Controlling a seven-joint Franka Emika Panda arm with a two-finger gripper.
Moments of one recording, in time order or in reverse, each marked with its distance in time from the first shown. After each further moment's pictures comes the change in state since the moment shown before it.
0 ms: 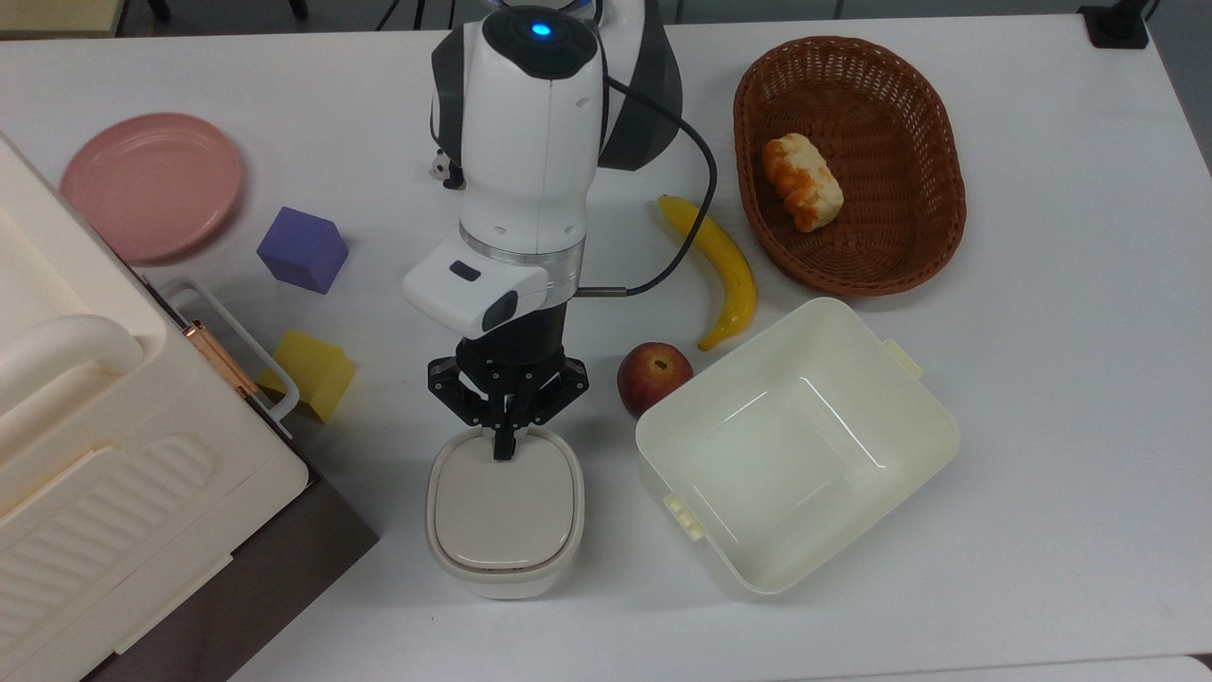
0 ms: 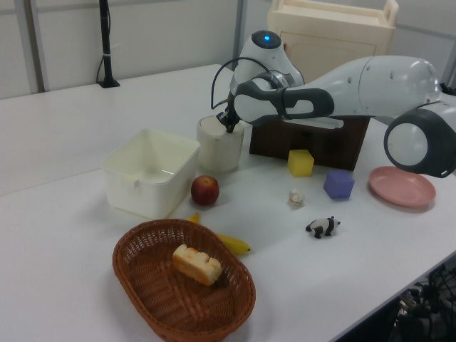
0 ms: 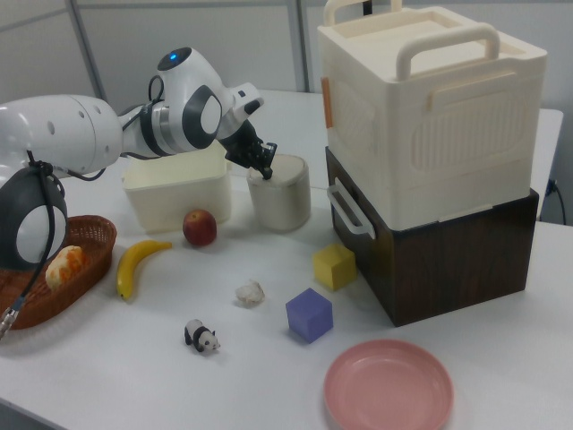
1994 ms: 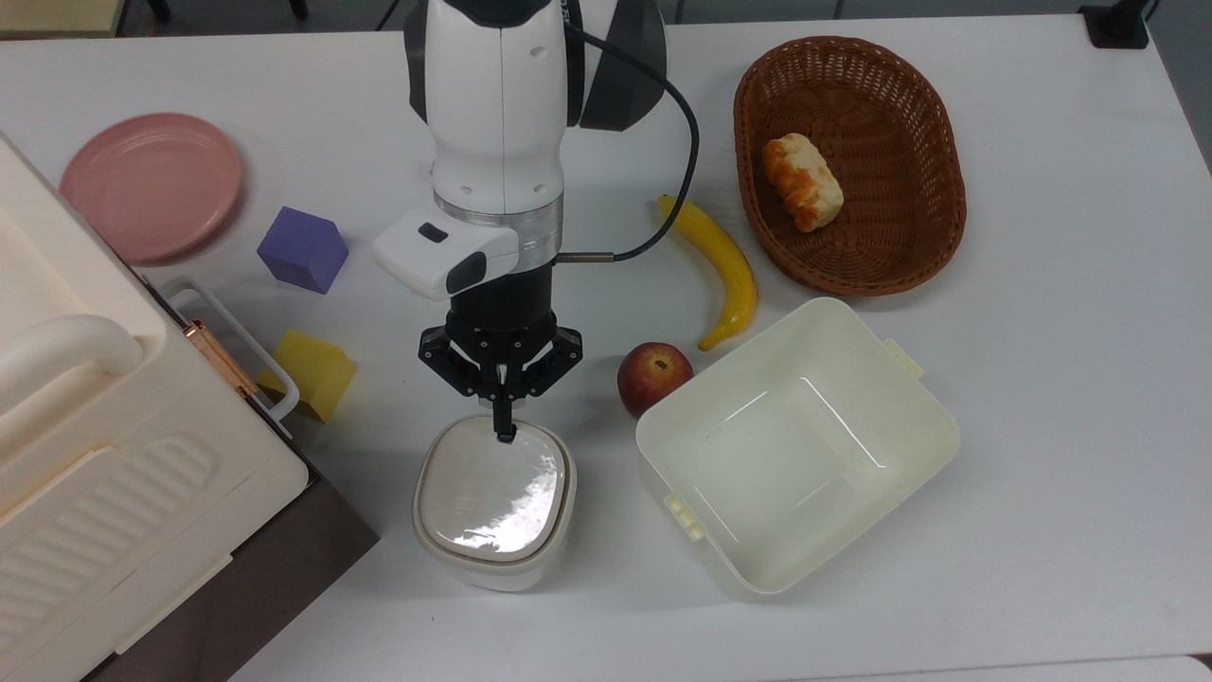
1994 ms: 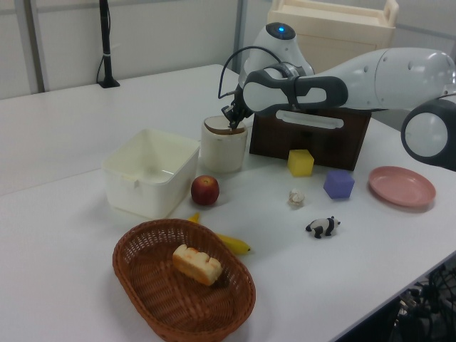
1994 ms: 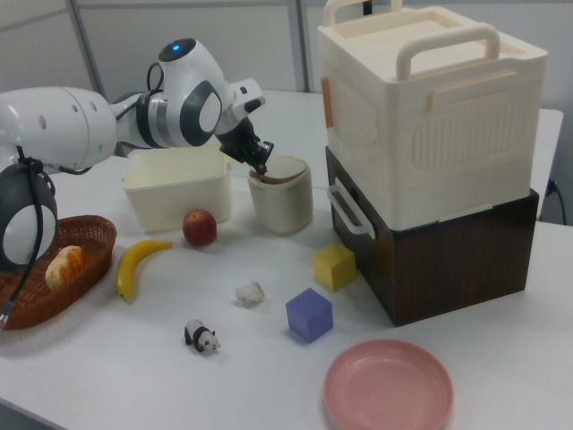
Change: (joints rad) arm -0.087 -0.078 0.087 -0.080 0.078 0.001 0.022
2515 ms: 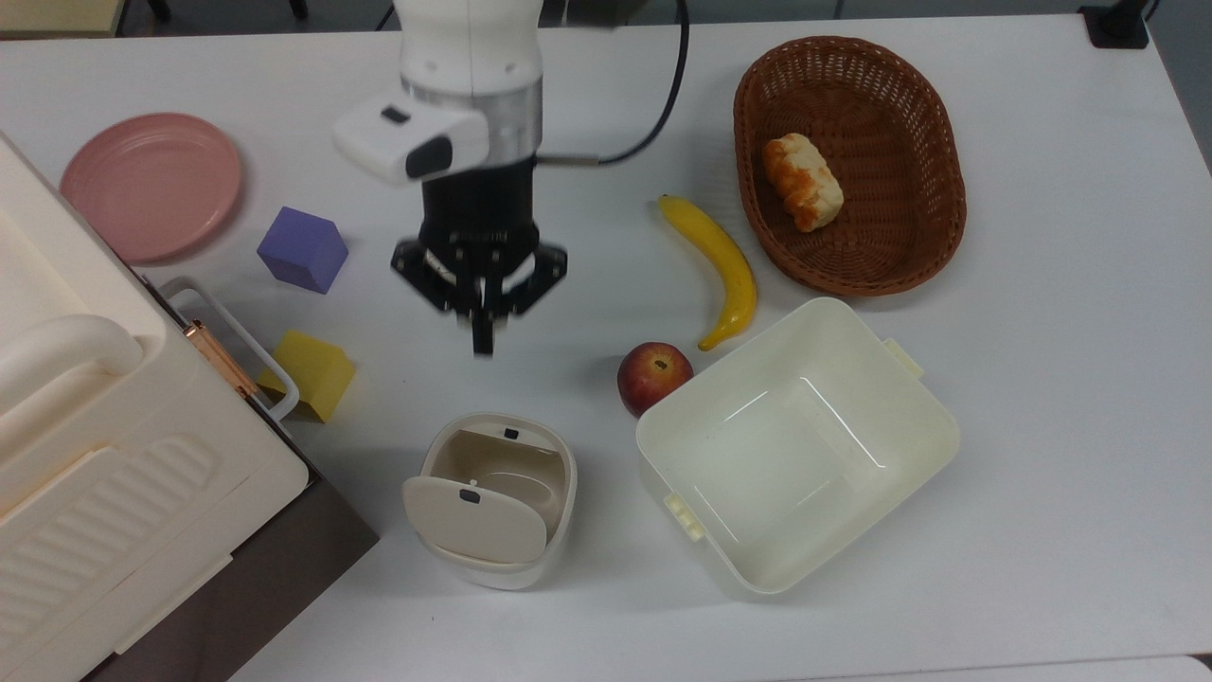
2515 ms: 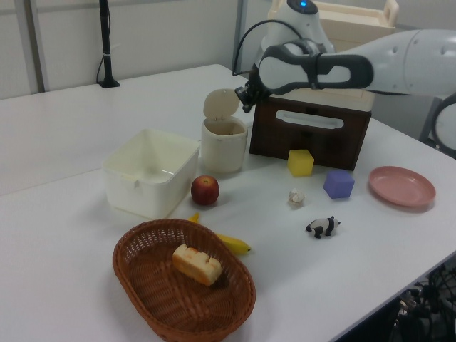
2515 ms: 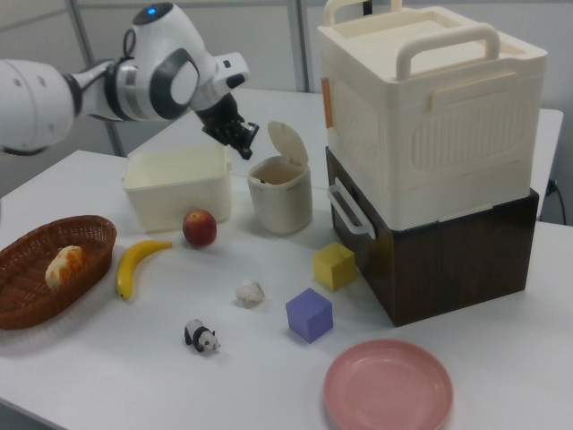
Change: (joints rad) arm -0.030 -0.202 0.006 -0.127 0.061 -0.092 0.007
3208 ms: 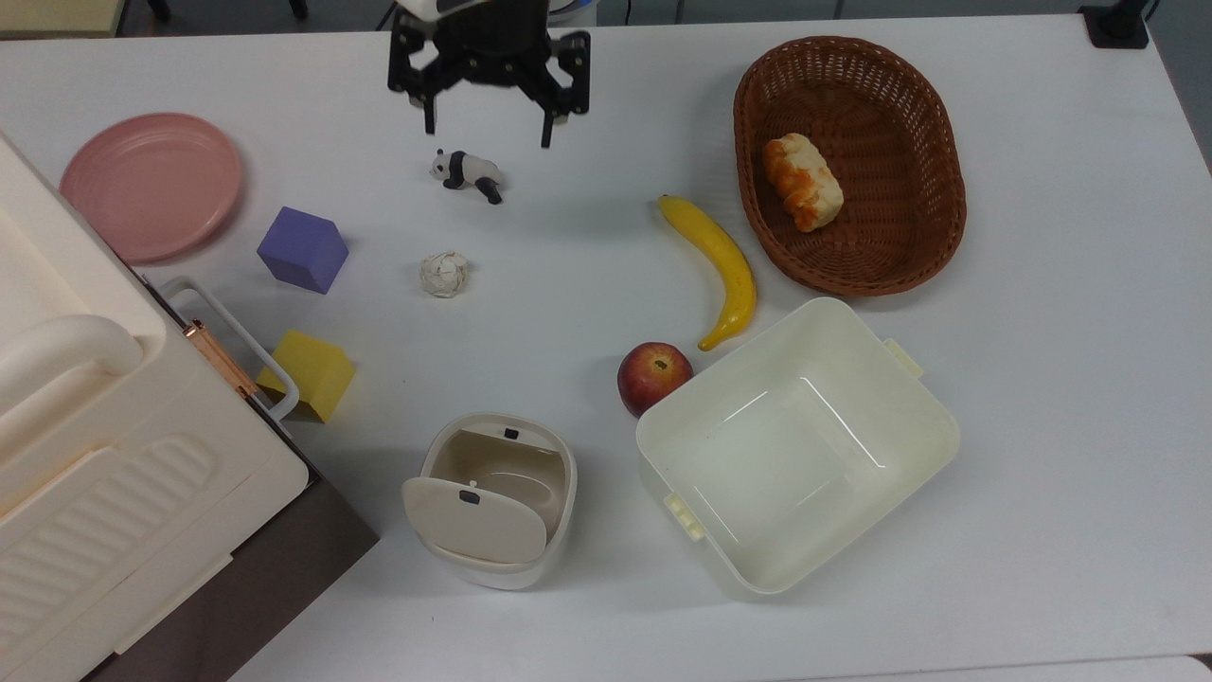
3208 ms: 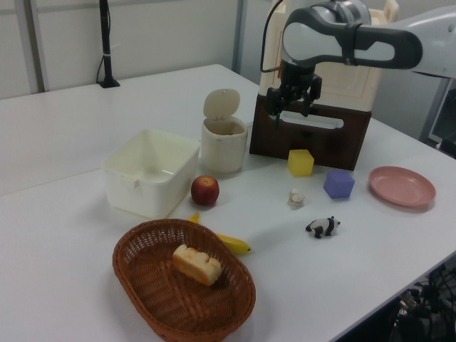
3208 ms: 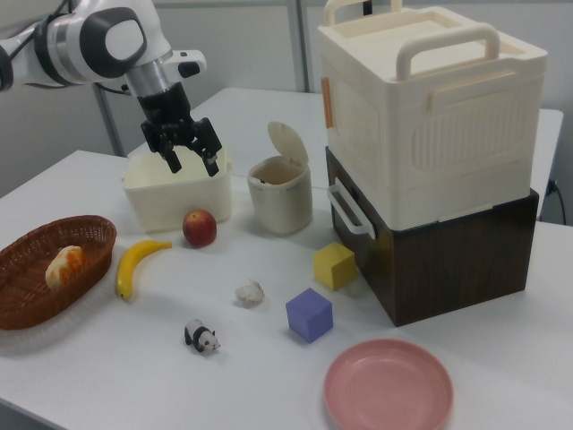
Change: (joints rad) arm 0.010 -0.265 0.007 -0.125 0.000 -0.495 0.000
